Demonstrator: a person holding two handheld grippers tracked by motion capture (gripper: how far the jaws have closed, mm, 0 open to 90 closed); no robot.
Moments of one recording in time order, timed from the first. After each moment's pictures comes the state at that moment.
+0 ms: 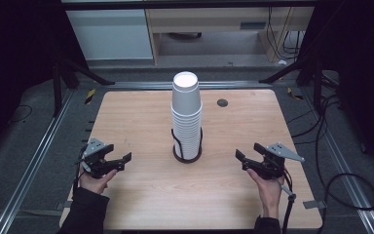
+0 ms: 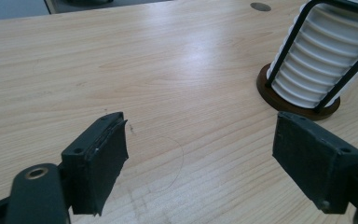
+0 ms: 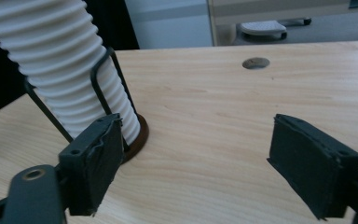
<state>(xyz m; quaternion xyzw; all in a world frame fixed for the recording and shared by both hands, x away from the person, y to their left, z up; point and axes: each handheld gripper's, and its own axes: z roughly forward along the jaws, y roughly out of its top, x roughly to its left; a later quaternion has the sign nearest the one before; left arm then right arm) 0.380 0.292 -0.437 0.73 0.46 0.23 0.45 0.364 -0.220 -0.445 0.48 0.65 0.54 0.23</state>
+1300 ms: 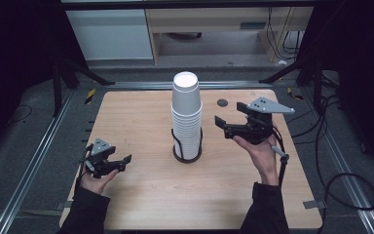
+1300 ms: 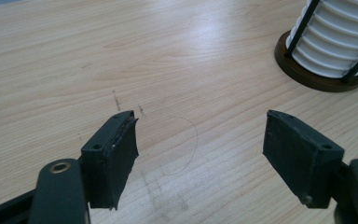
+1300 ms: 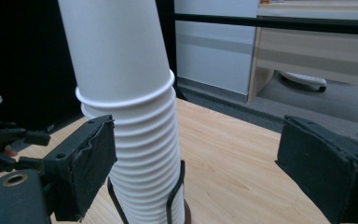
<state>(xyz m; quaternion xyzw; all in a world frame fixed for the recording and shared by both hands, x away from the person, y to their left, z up) 0.387 0.289 -0.445 0.77 0.46 0.23 0.39 0.398 -0.160 -0.306 0.37 0.70 0.56 0.24</state>
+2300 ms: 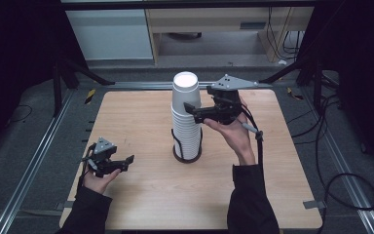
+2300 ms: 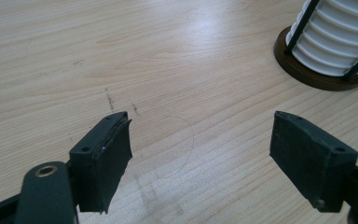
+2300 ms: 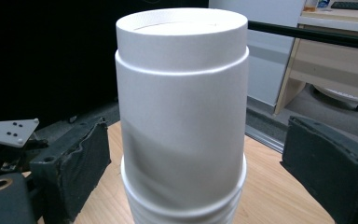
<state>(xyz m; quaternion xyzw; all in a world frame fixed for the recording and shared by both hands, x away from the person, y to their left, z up) 0.392 0.285 -0.448 0.77 0.46 0.22 0.38 0.433 -0.092 -0.273 0.31 0.74 0.56 0.22</state>
